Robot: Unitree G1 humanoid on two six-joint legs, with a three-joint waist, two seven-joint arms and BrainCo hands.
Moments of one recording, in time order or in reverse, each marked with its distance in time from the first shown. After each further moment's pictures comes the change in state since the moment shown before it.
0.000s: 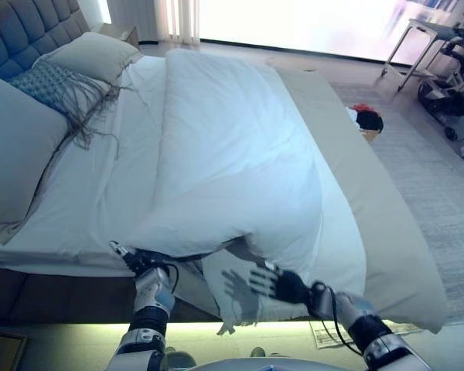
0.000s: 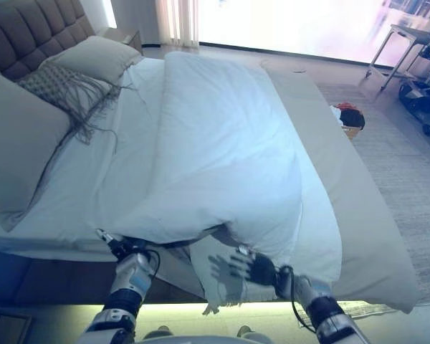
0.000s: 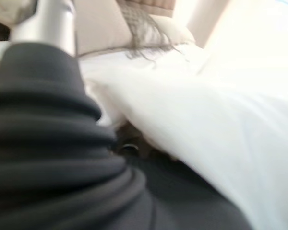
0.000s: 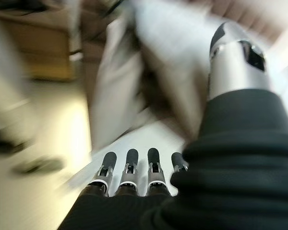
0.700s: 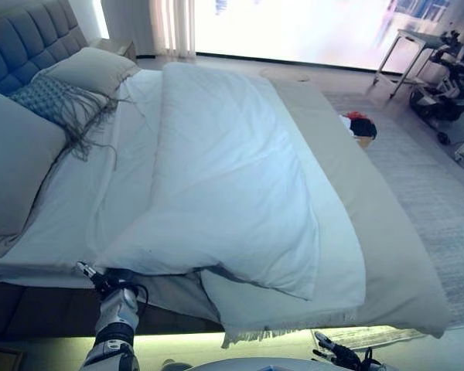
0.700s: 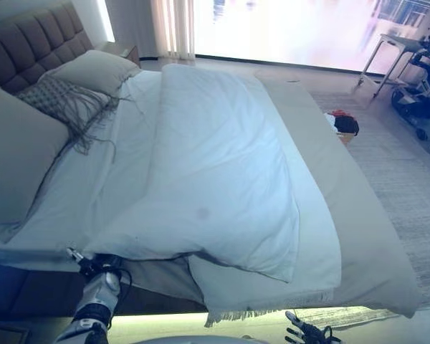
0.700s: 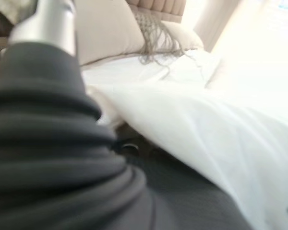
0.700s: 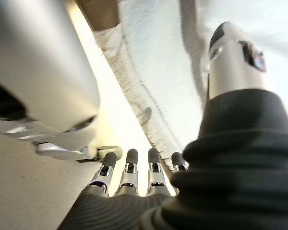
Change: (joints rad) left arm 0.066 0.107 0.178 0.186 0.004 0.240 -0.071; right arm 0.082 -0.010 -0.347 0.363 -0.184 -0.259 -0.127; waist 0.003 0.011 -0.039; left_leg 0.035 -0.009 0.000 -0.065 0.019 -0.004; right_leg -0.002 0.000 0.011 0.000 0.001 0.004
